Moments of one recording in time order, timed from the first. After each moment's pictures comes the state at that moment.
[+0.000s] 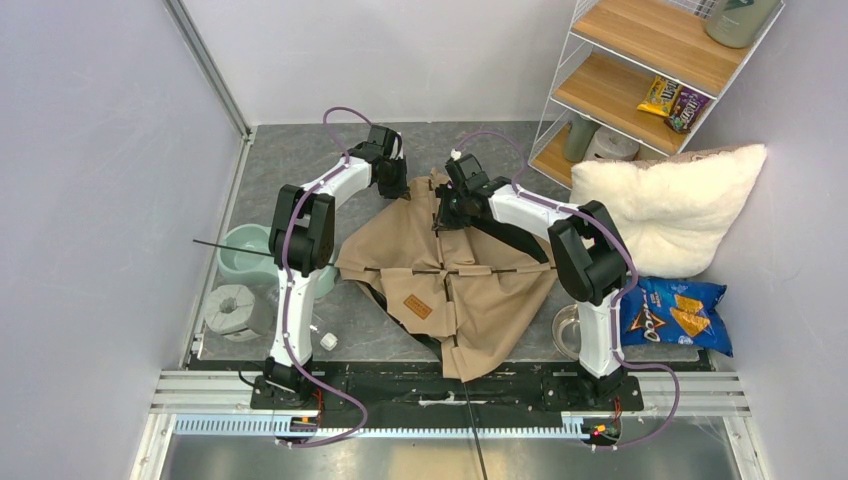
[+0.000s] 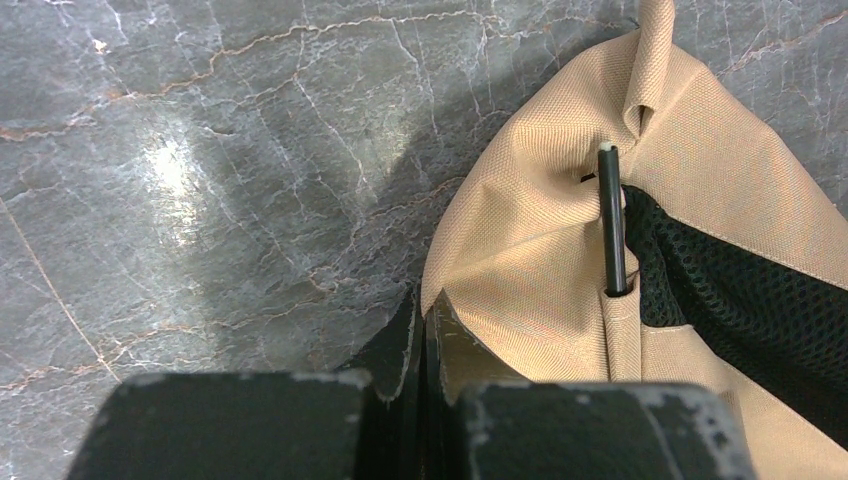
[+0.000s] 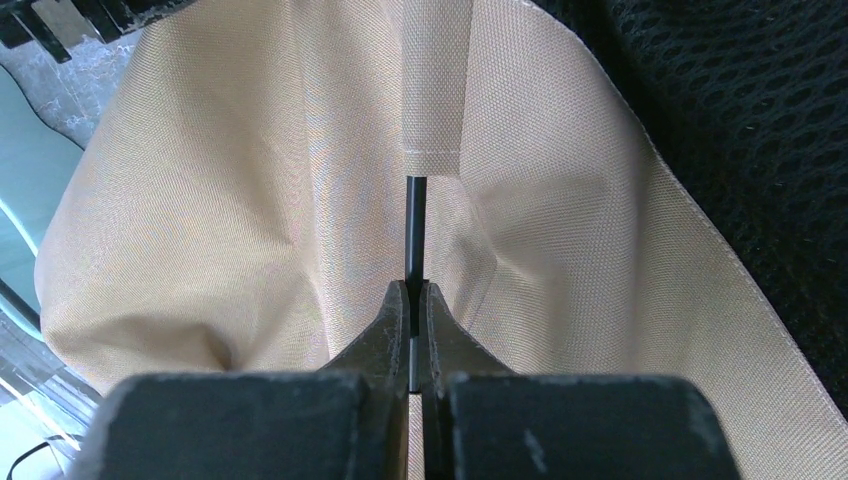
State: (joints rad) left arm -0.33 2.30 1.81 -0.49 0.19 -0.37; right arm 0.58 2.05 1.49 -0.36 -0.16 0.62
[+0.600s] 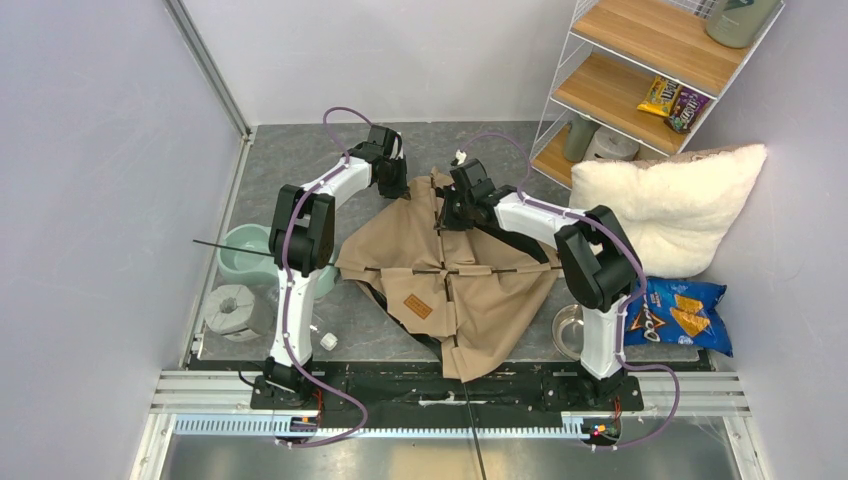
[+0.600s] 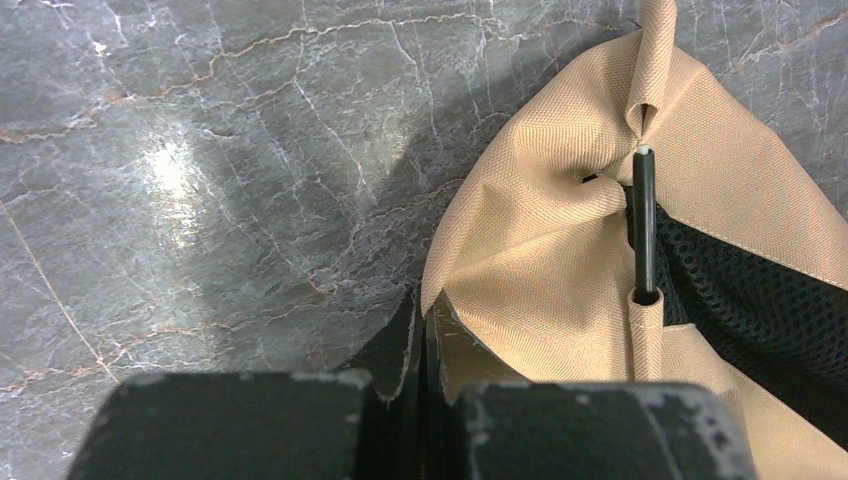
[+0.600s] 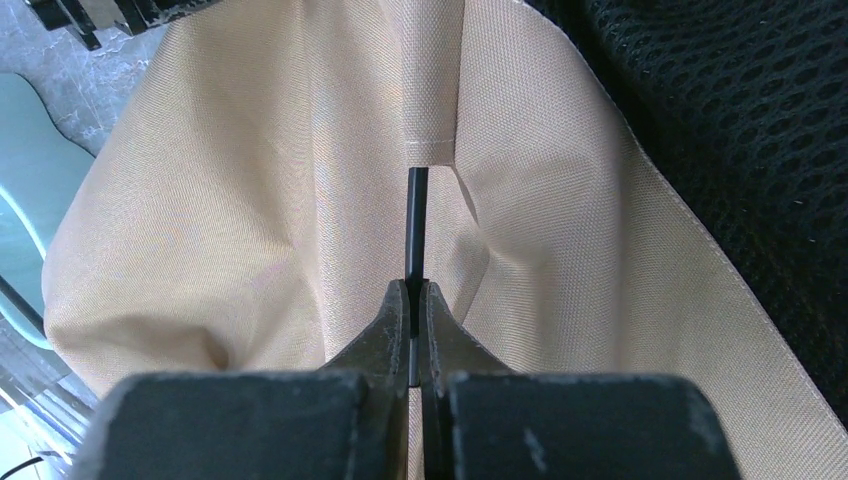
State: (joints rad) left arm -0.33 2.30 1.81 -0.48 0.19 -0.37; right arm 0.58 1.98 1.37 -0.24 -0.13 0.62
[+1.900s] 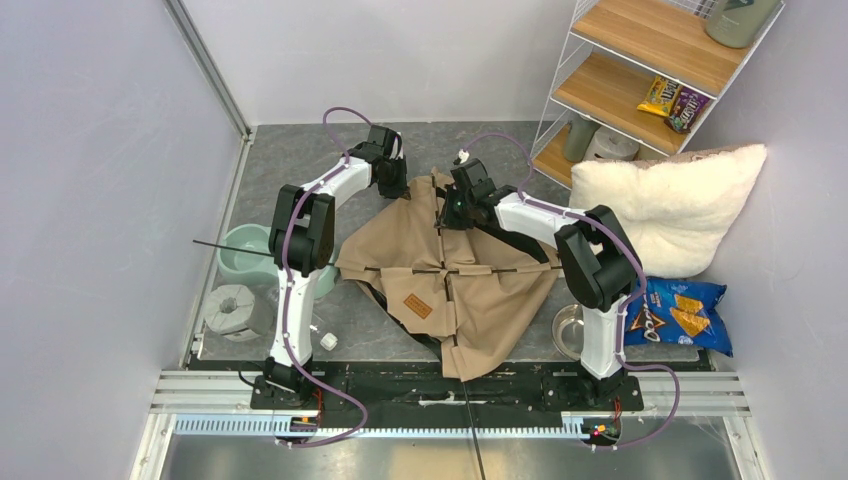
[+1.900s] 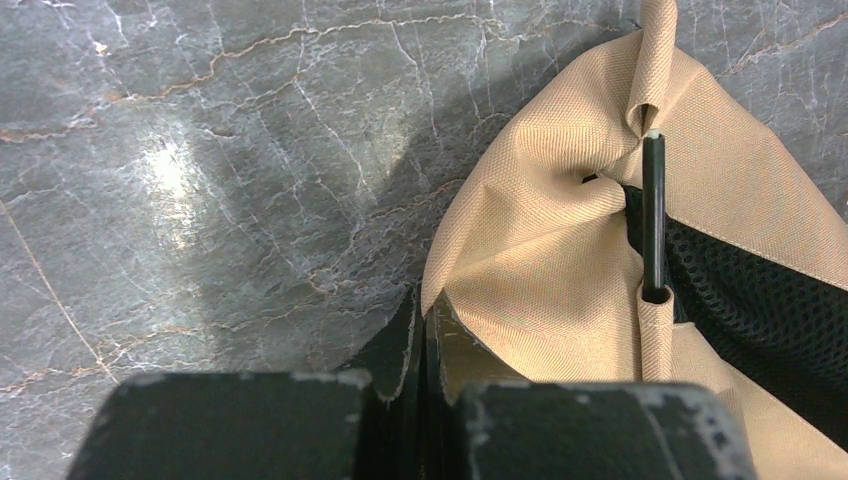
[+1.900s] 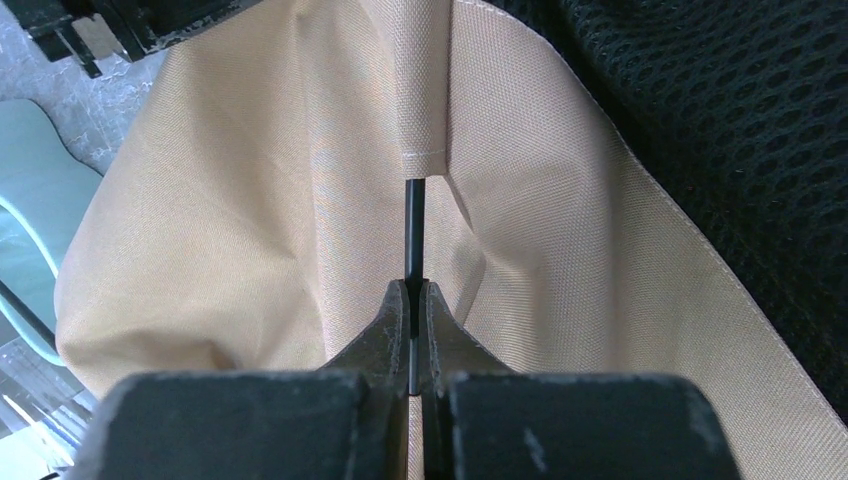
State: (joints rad) left arm -0.33 2.30 1.81 -0.48 0.19 -0.37; right arm 0.57 1.98 1.37 -0.22 -0.11 0.65
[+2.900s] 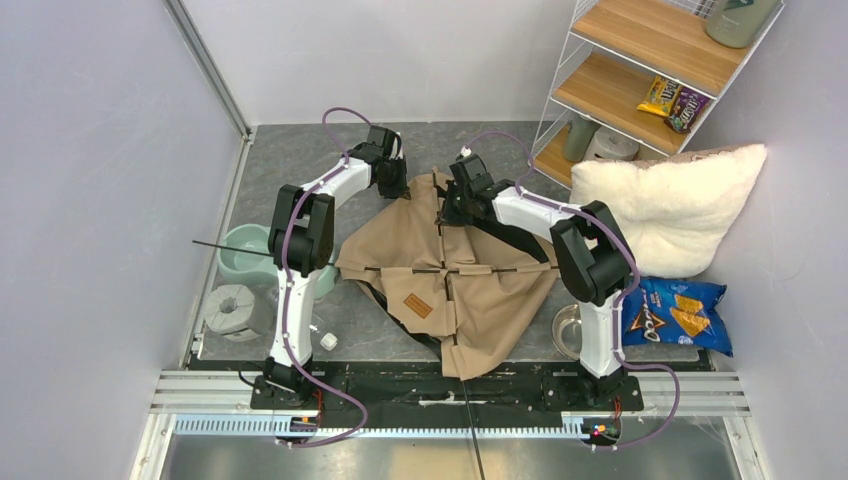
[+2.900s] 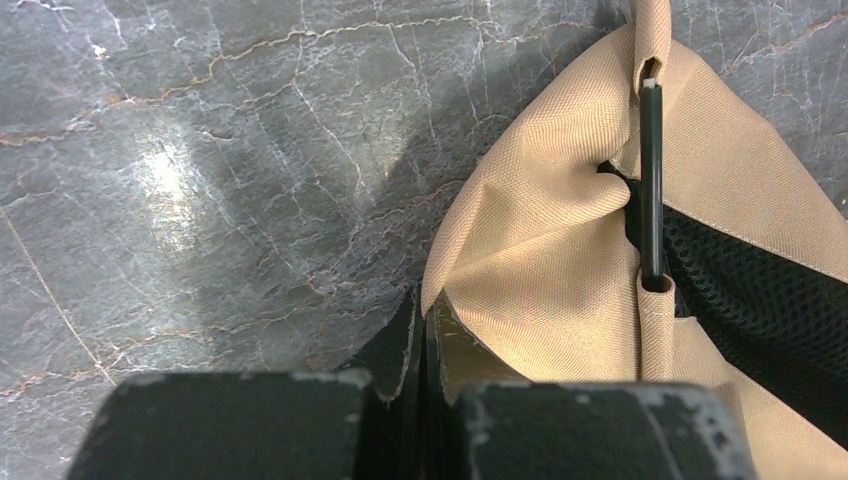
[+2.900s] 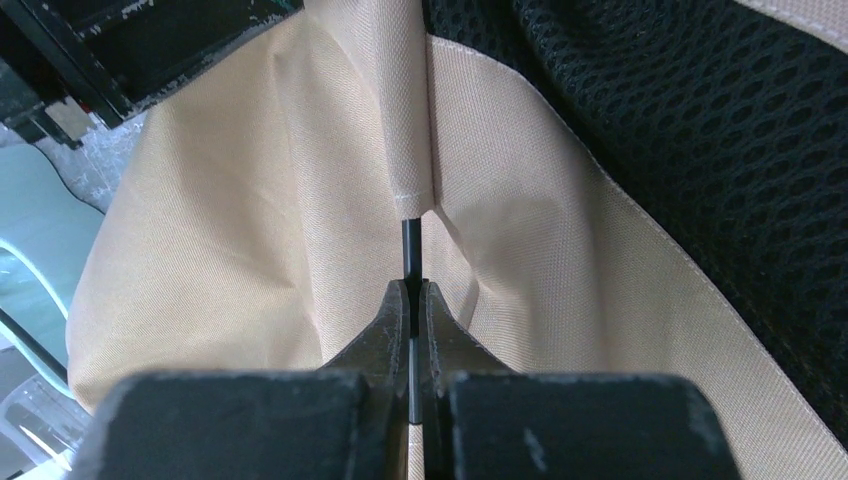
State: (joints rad) left arm -0.33 2.30 1.79 -0.46 0.19 -0.37; right arm 0.56 2.03 1.43 -0.27 -0.09 0.70
